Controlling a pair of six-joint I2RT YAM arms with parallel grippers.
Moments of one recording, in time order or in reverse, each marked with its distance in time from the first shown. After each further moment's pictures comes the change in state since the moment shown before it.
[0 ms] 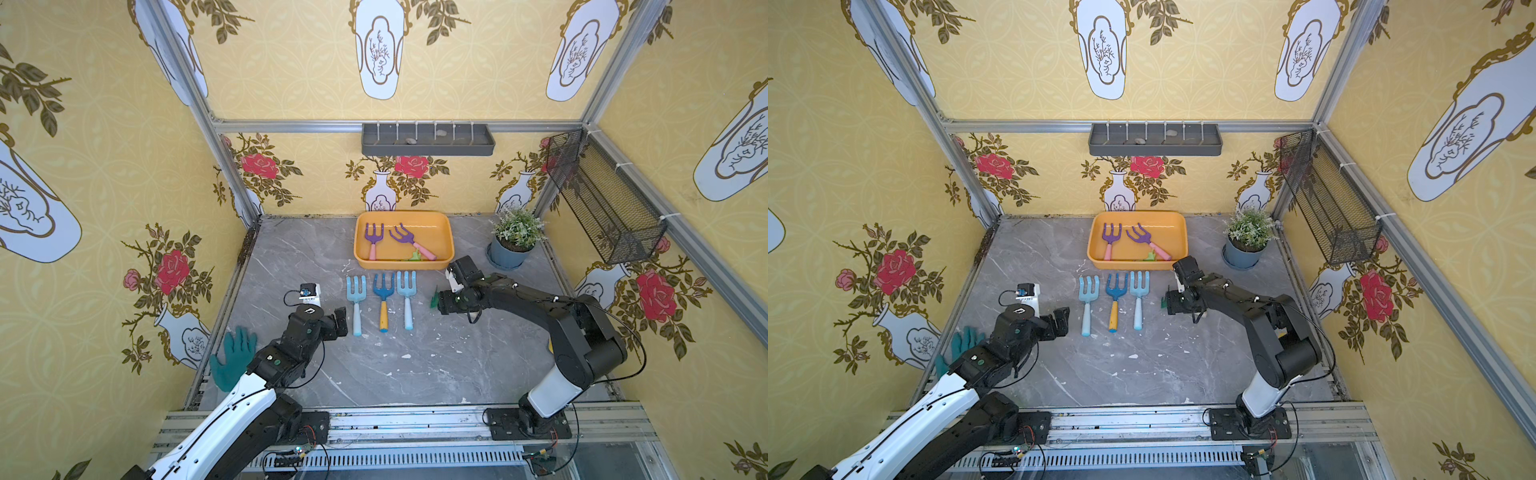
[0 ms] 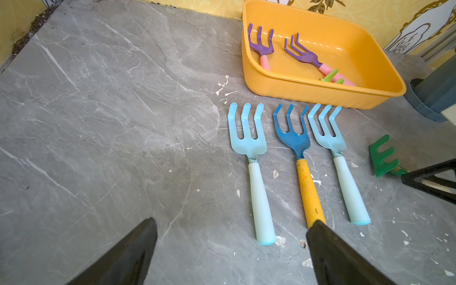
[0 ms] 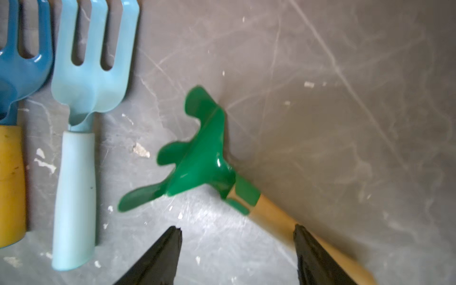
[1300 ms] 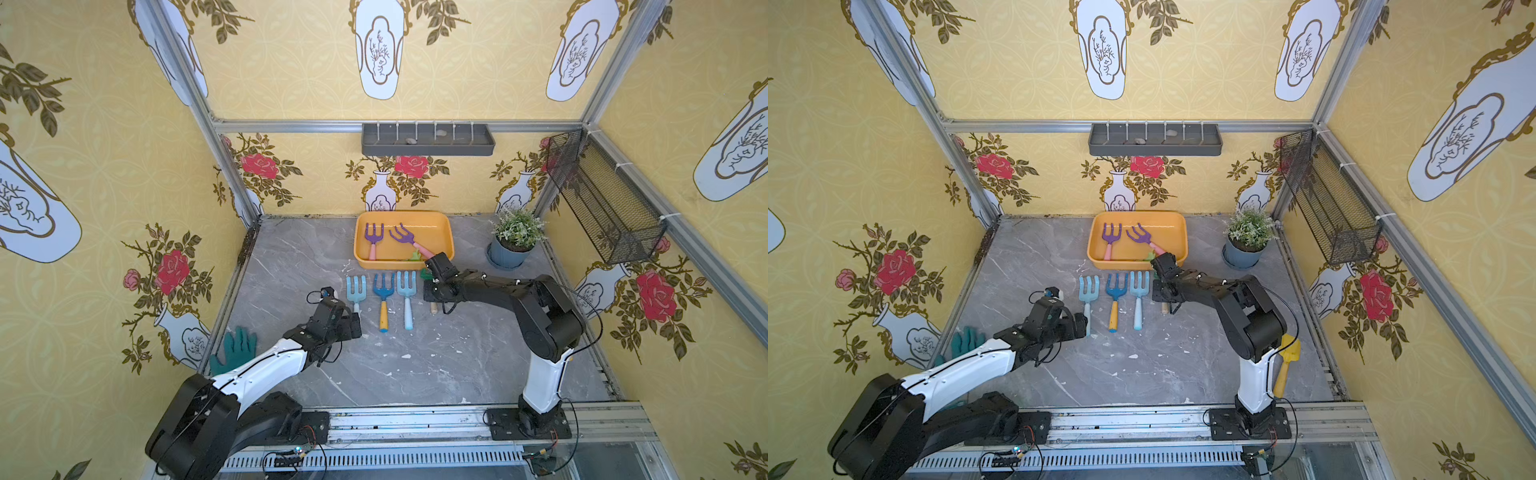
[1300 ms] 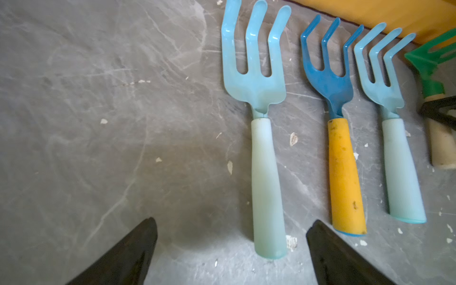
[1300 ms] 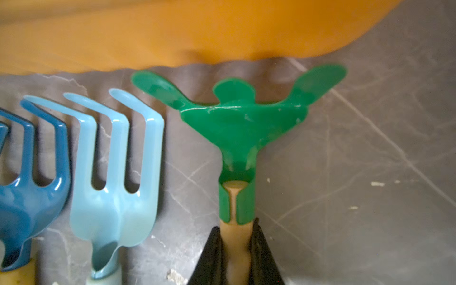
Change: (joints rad) left arm 0.016 0.502 -0.004 0.229 0.168 -0.130; right arm 0.101 0.233 0.151 0.166 0.152 0.250
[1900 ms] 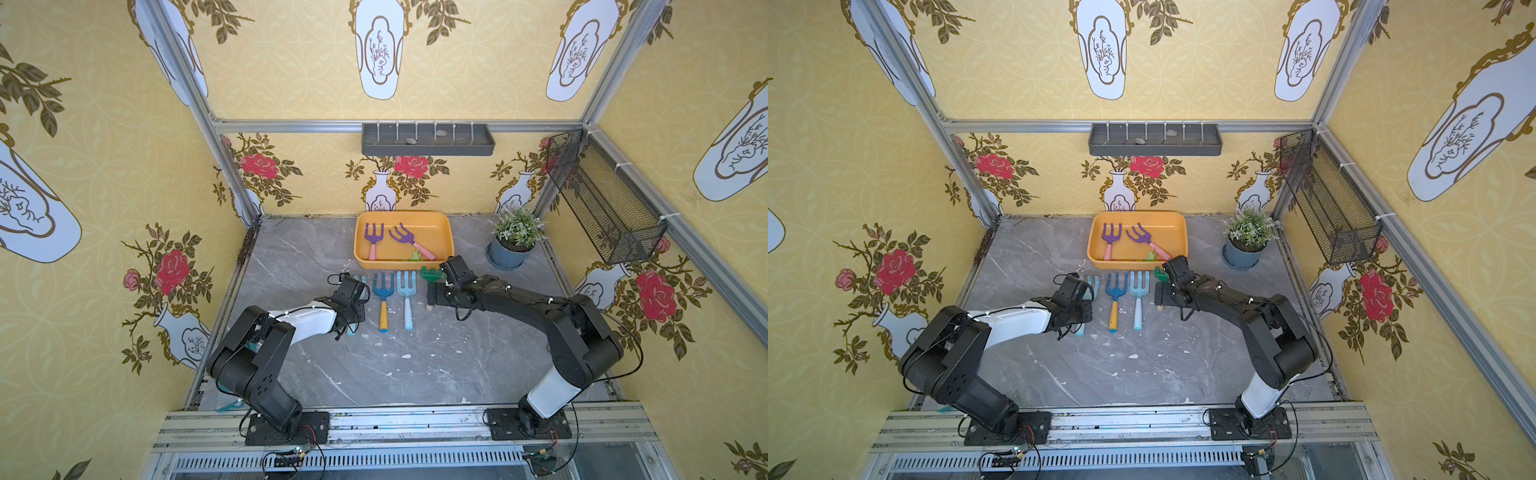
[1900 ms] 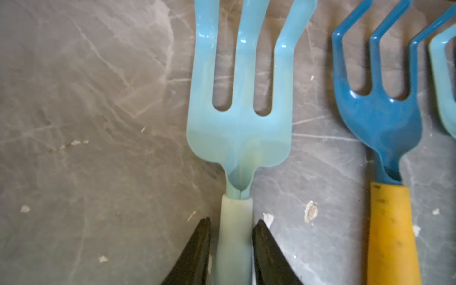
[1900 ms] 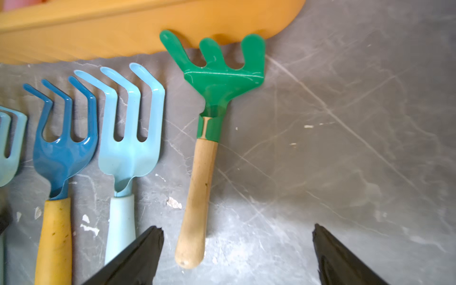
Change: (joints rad) left arm 0.001 0.436 0.289 -0.020 -0.040 0.034; right arm -0.024 -0.270 -0.166 -0.059 -0.005 -0.013
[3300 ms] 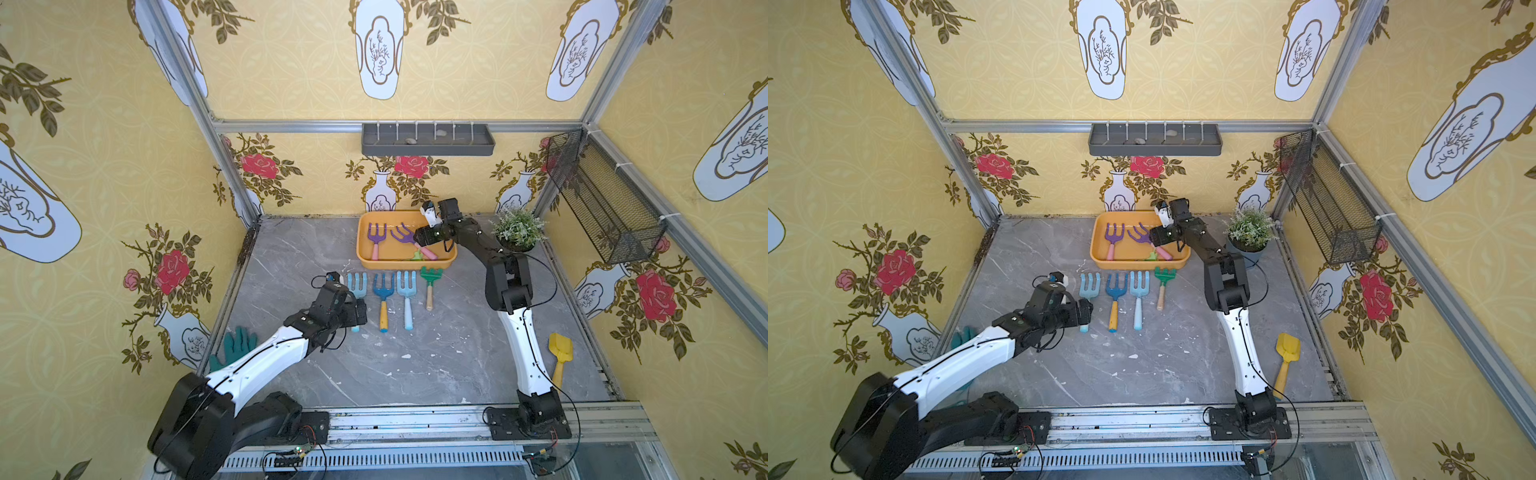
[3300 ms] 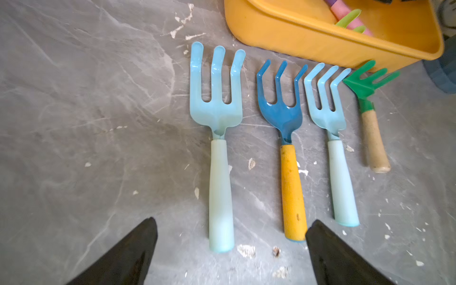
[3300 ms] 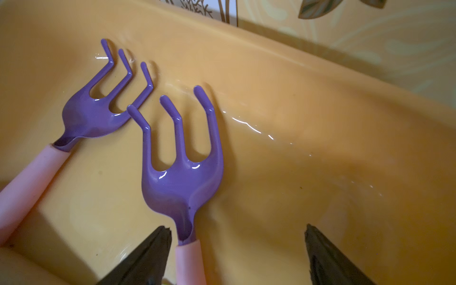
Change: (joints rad) left arm -0.013 -0.544 -0.174 -0.095 0.070 -0.014; right arm -0.233 0.951 1.297 -0.150 -0.344 -0.669
